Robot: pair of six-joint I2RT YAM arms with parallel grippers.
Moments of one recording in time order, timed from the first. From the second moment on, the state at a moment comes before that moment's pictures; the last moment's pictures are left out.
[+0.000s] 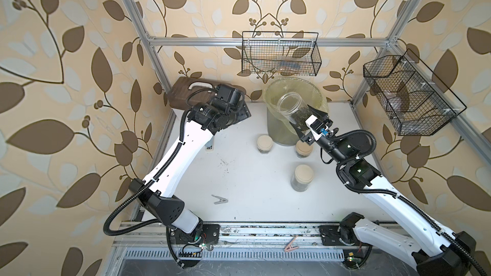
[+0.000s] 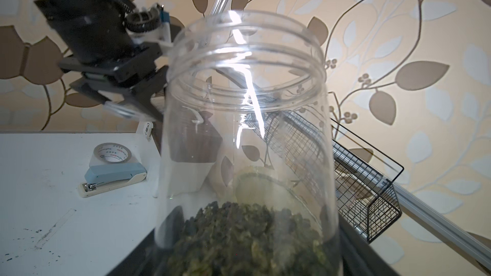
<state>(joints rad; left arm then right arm) -0.51 1.51 1.74 -1.06 -0.23 -0.84 0.52 0.95 0.84 0.31 -0.12 -0.49</state>
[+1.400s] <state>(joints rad) -0.45 2.07 1.51 -0.81 -0.27 -0.68 0.55 0.89 0.84 0.14 -0.07 -0.48</state>
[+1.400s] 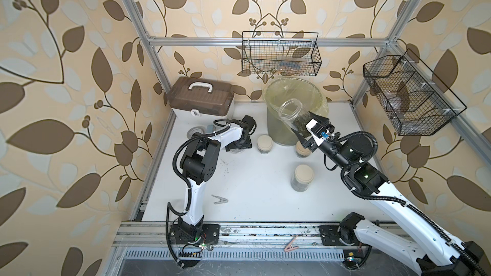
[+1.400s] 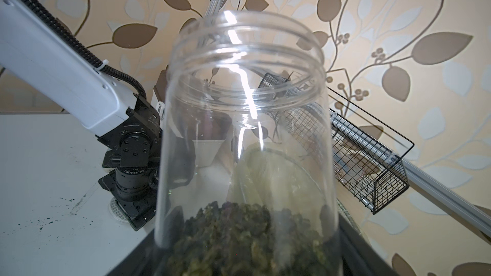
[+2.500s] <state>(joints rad) -0.44 1.47 1.68 -0.57 0.08 -0.75 0.48 1.01 0.98 0.07 -0.08 -0.20</state>
